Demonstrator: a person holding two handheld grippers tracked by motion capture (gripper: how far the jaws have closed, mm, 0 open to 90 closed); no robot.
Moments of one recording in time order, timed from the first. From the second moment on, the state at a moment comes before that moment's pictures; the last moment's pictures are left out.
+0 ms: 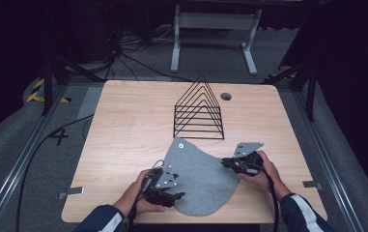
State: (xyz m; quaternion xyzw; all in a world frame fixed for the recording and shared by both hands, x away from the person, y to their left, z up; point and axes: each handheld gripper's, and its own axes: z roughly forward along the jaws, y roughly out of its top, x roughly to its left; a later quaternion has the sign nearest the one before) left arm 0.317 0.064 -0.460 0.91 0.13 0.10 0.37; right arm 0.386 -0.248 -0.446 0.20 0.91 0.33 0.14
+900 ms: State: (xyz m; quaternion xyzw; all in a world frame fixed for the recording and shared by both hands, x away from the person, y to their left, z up) left arm 0.372 0.104 -0.467 0.90 0.22 0.13 0.35; right arm 0.334 -0.239 -0.449 0.14 0.94 0.31 0.08
